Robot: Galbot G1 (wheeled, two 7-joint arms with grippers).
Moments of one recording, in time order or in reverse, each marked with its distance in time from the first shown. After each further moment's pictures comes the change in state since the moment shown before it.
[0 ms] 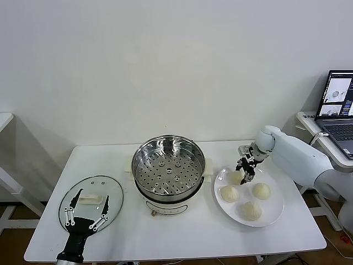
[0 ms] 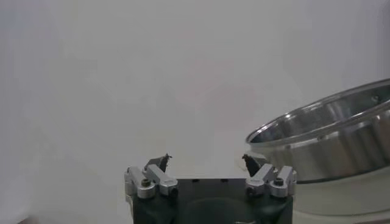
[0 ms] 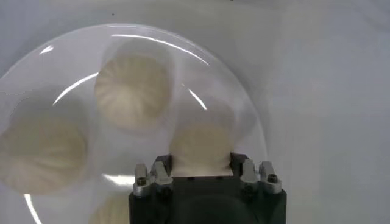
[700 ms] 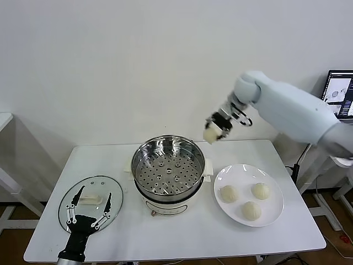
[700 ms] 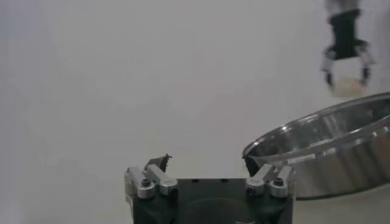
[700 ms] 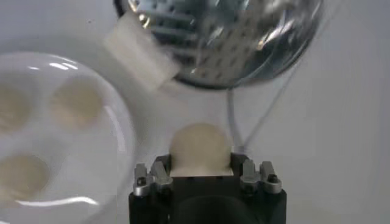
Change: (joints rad) left arm 0.002 0.009 0.014 -0.028 0.000 -0.010 -0.004; right arm 0.383 0.190 -0.082 0.219 -0.068 0.451 -0.025
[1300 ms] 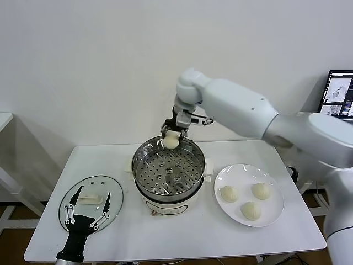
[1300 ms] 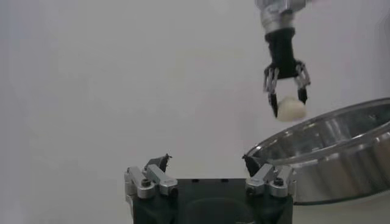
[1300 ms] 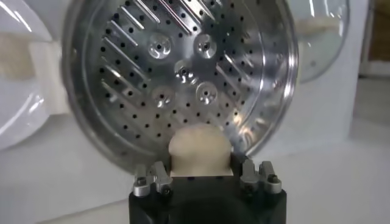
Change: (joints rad) left arm 0.007 0.006 -0.006 -0.010 0.000 -0.008 -0.006; right arm -0.118 0.262 0.041 -0.106 -0.291 0.260 0.045
